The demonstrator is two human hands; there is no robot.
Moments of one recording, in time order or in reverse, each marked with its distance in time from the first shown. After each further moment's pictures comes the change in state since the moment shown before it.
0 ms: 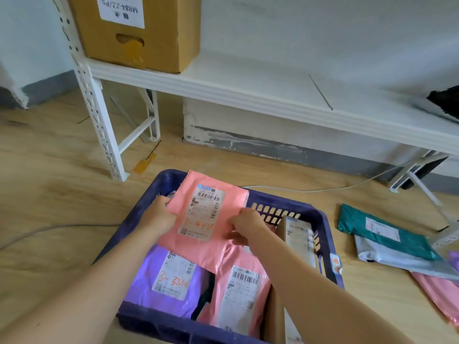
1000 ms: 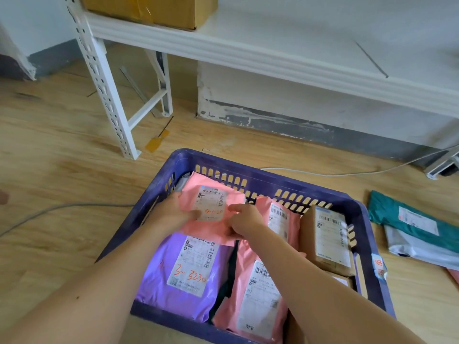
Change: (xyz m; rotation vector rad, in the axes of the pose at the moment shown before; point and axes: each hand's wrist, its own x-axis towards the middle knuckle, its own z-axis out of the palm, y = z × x) left_hand 0.032 -0.048 0.017 0.278 -0.198 -0.092; right_hand 0.052 0.018 0.054 -0.195 -0.075 -0.055
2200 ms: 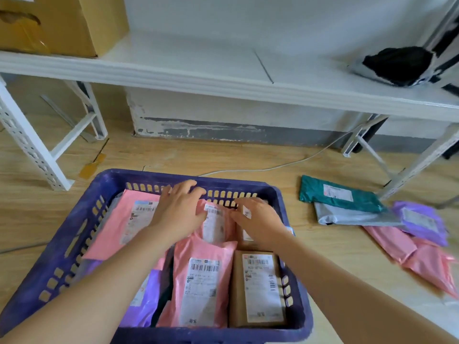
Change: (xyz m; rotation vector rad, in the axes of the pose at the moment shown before) left_hand -0.070 0.144 0.049 0.461 0.162 0.734; right_hand -0.090 0.074 -0.153 -0.522 0.360 -0.344
